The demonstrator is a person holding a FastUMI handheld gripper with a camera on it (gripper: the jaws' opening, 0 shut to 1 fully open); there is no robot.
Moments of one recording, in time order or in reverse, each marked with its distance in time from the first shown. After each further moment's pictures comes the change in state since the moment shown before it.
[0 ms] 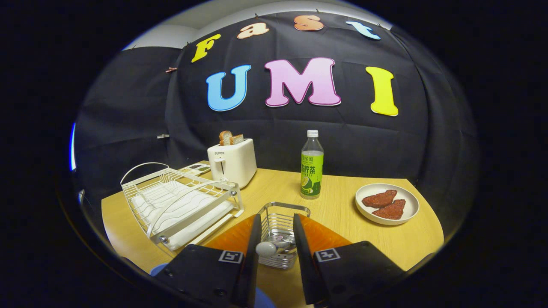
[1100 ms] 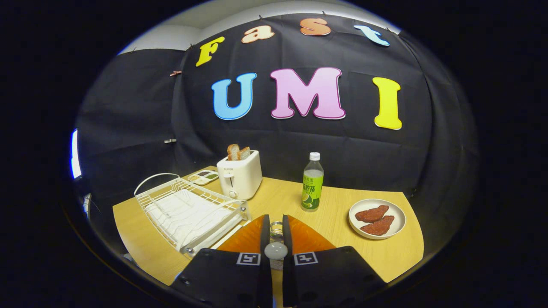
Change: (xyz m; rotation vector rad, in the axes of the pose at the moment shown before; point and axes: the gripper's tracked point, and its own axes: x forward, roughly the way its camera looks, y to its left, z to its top) arm -0.045 0.011 0.082 -0.033 0.005 0.071
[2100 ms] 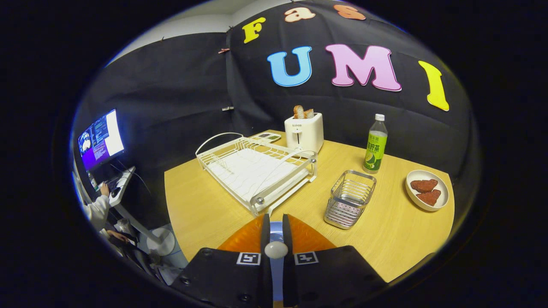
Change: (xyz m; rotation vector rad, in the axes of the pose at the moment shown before) arm -0.059 0.106 -0.108 -0.056 0.237 0.351
